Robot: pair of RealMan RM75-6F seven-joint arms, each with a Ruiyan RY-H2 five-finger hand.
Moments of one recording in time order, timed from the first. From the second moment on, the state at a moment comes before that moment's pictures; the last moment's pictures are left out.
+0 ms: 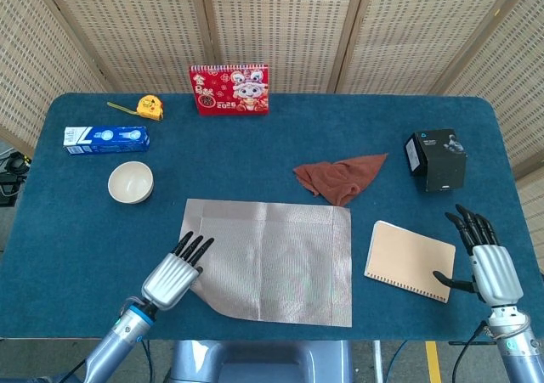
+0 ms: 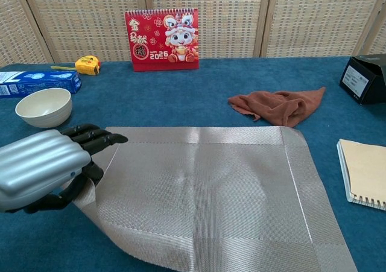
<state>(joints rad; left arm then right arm) -0.48 -1.55 0.15 -1.68 1.47 1.20 0.76 0.15 -1.18 0.06 -1.51 -1.55 1.45 0.29</state>
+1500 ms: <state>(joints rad) -0.37 -1.33 0.07 -1.55 1.47 1.34 0.36 0.14 -1.18 0.04 -1.53 -1.57 1.46 0.26</state>
